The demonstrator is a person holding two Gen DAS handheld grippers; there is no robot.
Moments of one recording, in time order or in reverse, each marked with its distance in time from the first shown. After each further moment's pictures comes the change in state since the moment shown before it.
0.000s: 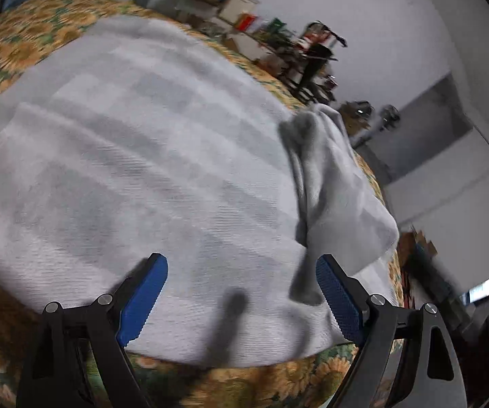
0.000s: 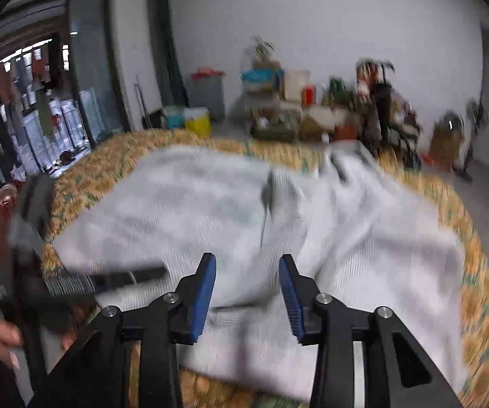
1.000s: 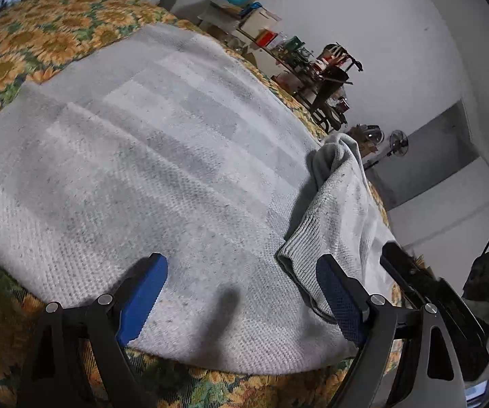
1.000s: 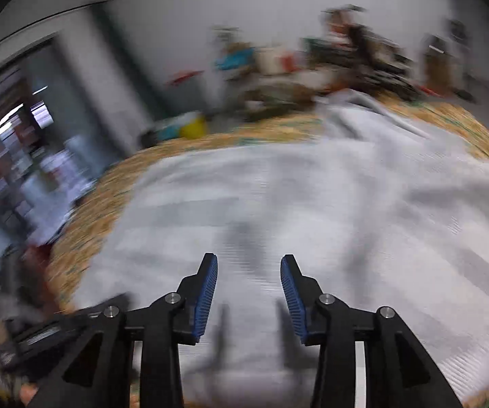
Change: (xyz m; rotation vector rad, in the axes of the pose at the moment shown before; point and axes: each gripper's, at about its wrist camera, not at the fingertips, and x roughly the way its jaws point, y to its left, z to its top) left arm -0.008 0.025 0.014 -0.067 -0.074 0.014; right arm 0.069 -0.041 0.019 0.333 0.067 0.083
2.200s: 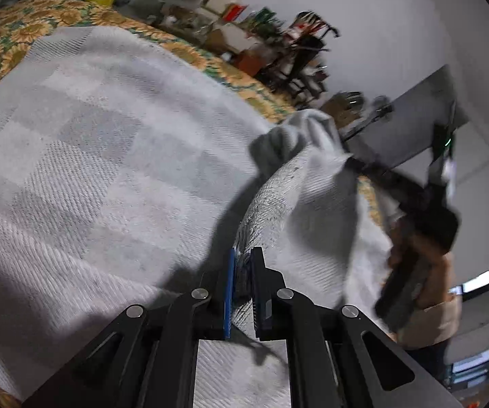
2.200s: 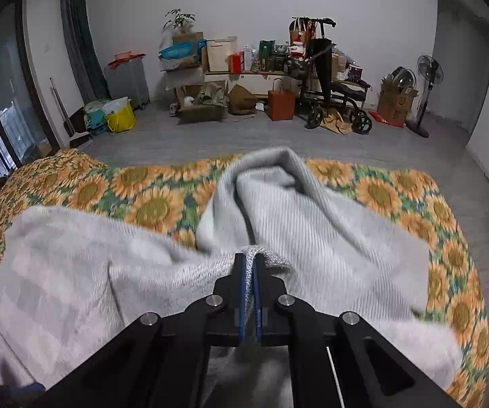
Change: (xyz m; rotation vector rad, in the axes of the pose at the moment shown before) left arm 0.070 -0.070 0.046 0.096 0.120 -0.016; right arm 0.102 -0.041 0.157 -0.183 0.009 -0.325
